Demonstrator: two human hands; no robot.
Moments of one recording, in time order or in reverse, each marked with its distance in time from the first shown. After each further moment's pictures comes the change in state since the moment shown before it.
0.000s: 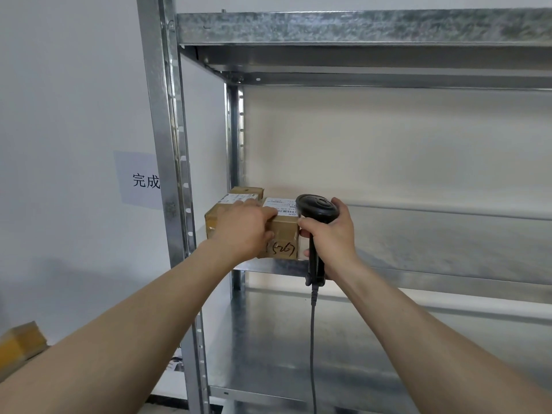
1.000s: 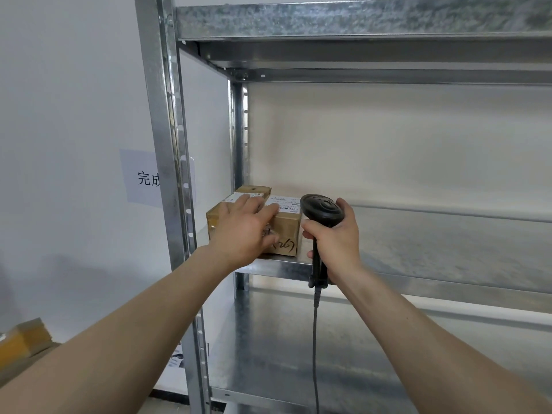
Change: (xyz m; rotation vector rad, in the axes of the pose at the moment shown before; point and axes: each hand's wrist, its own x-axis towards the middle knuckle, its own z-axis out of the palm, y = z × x) left_hand 0.006 -0.013 0.025 -0.028 0.119 0.043; right_hand 0.014 0.014 0.001 -0.003 0.022 -0.043
